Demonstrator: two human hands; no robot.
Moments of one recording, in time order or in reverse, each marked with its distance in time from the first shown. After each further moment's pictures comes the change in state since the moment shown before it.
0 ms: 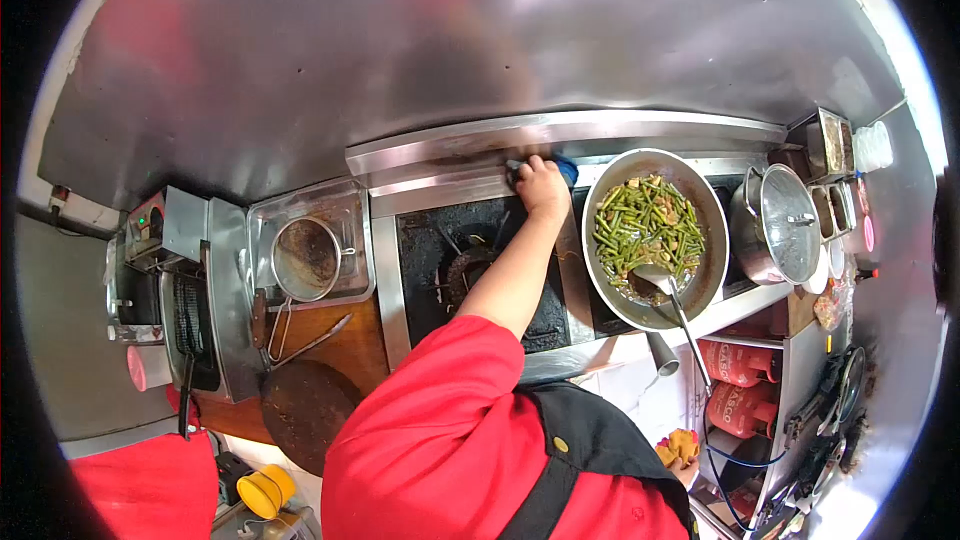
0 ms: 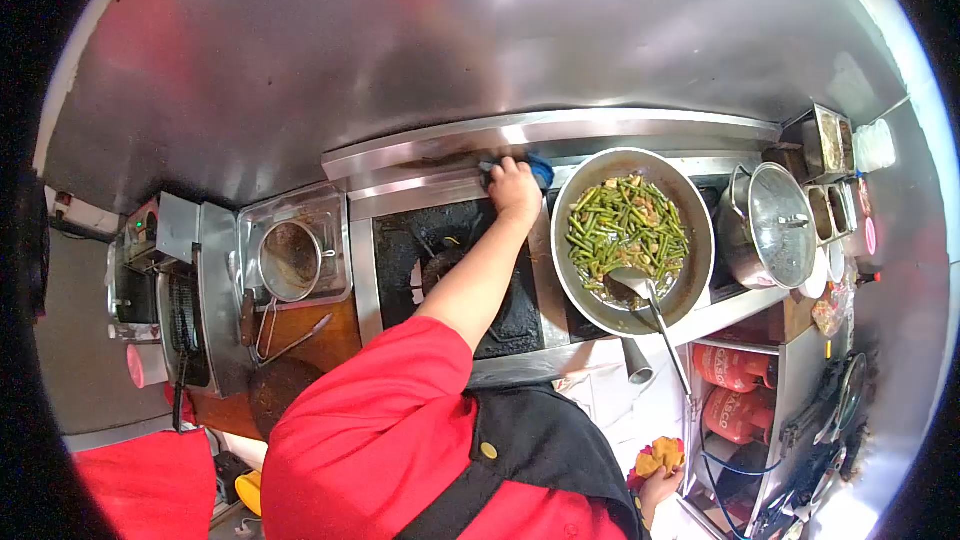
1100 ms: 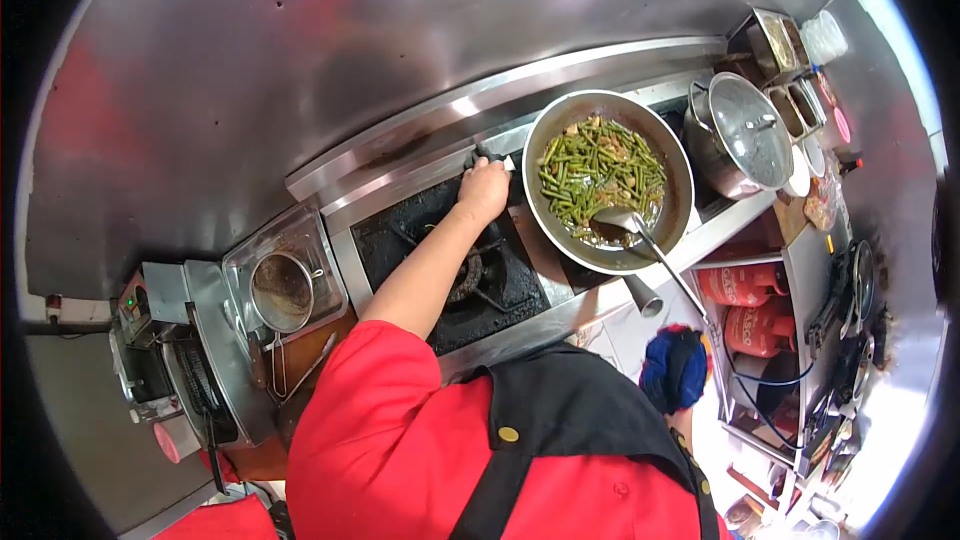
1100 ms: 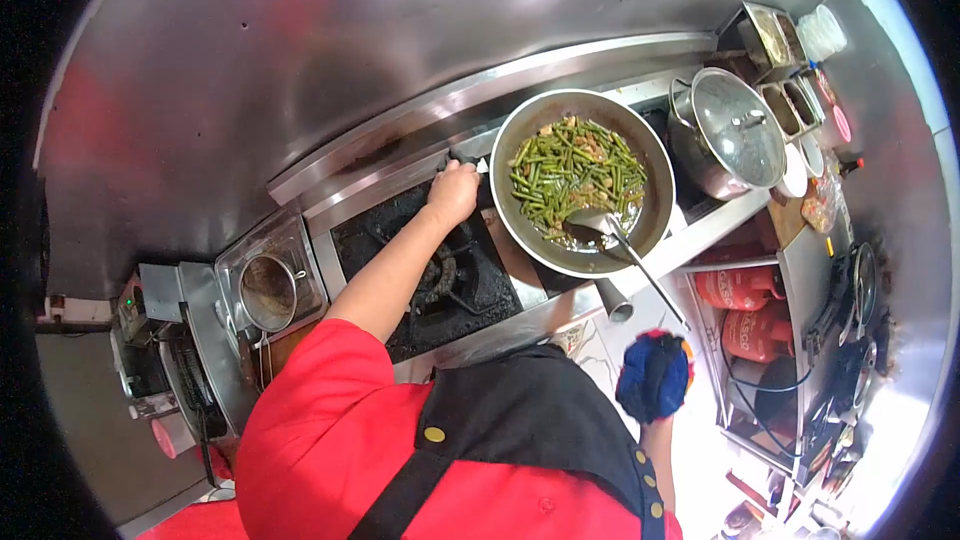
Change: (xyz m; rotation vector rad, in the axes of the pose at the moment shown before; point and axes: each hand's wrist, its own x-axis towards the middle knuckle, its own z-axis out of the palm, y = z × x) left_hand -0.029 -0.029 -0.041 0.083 -0.347 0.737; right_hand -0.017 -0.125 0.027 1.303 -0.679 0.435
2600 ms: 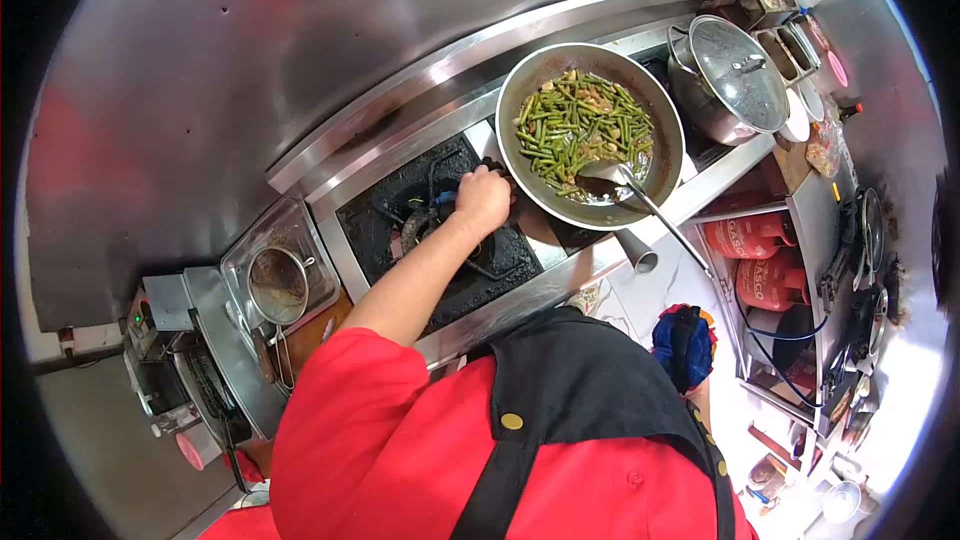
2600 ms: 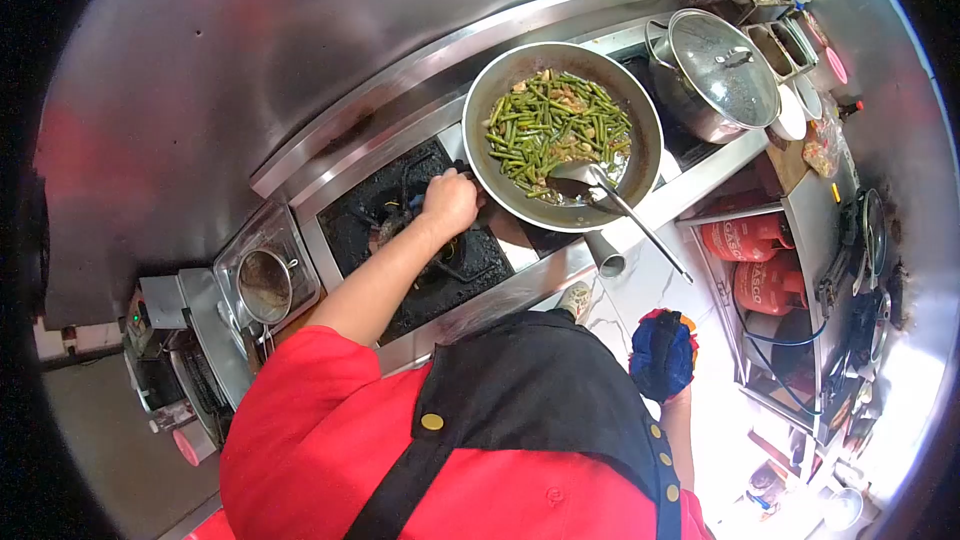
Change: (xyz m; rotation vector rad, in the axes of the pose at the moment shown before) left_hand -0.037 0.044 0.009 0.196 -0.155 0.068; right_hand -0.050 -0.043 0.064 -2.110 -0.150 -1.203
